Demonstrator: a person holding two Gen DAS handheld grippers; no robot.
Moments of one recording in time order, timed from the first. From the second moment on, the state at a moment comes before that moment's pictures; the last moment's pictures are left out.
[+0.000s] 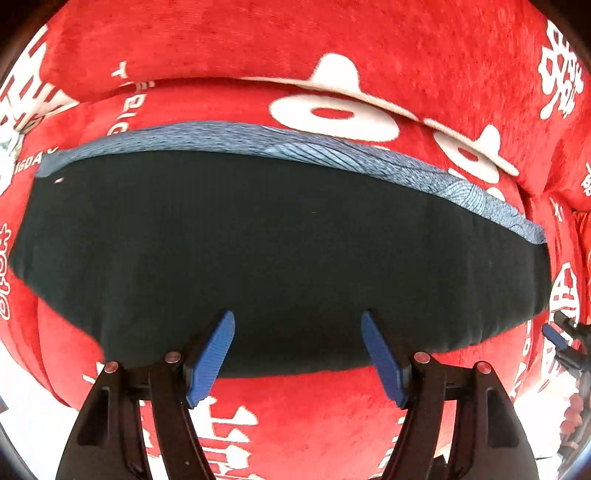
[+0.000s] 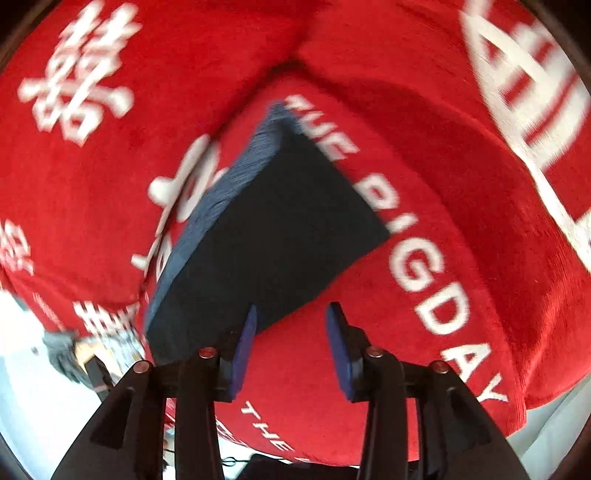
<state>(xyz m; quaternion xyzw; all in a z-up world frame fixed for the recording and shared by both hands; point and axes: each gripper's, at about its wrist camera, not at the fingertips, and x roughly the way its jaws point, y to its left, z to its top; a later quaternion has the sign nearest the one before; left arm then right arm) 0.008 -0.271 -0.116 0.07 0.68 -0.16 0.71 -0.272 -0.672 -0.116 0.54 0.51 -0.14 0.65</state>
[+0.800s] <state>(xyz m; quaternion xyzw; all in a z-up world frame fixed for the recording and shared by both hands) 0.171 0.089 -0.139 -0.01 0.64 -0.12 0.76 0.195 -0.195 -0.111 0.14 0.64 0.28 0.70</state>
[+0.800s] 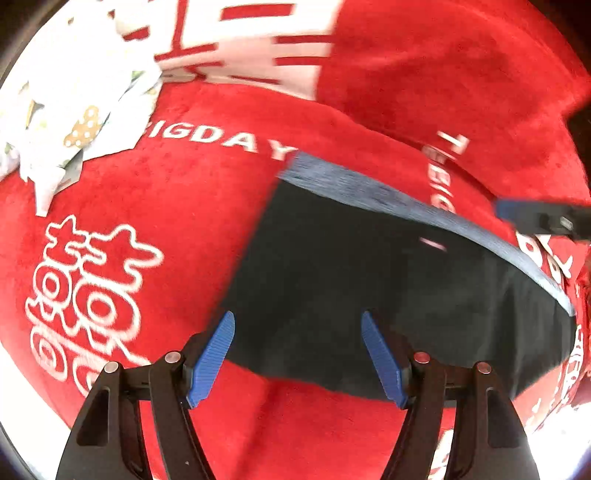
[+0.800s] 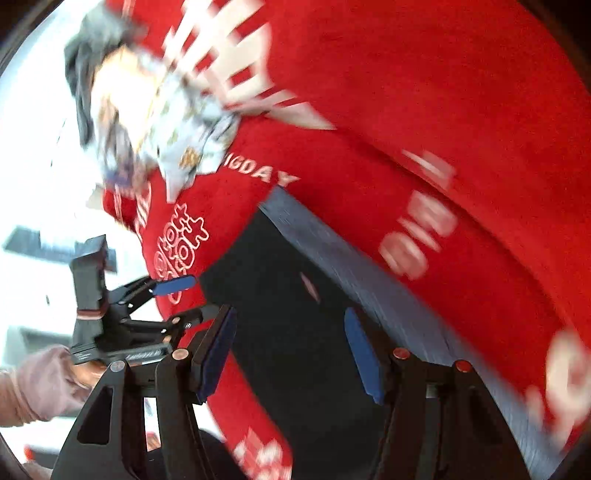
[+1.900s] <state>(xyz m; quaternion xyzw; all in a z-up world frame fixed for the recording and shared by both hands) 0.191 0.103 -0.134 -0.06 0.61 -0.19 0.77 0.278 -0.098 -0.194 0.06 0.71 0.22 0.67</state>
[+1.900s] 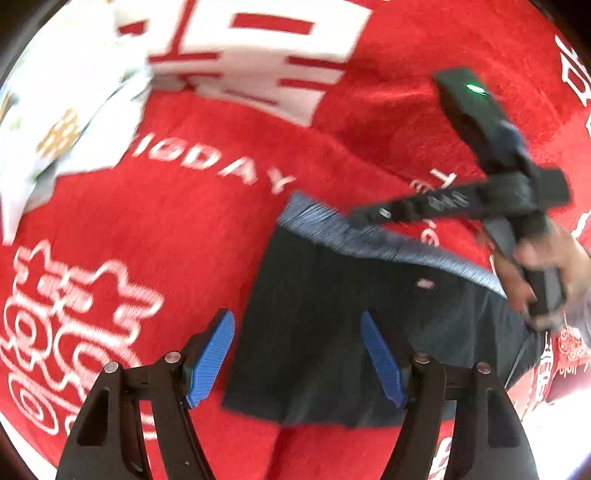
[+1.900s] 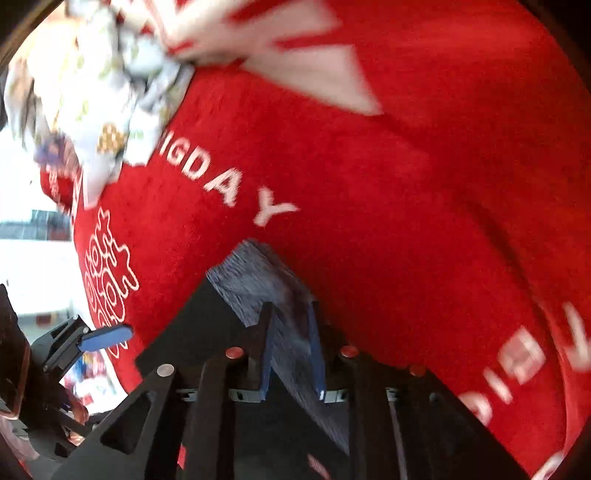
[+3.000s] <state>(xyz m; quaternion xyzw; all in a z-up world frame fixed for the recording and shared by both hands) 0.112 -0.054 -0.146 0.06 0.65 -0.20 0.73 -0.082 -0.355 -0.180 0.59 0.55 0.00 0.59</state>
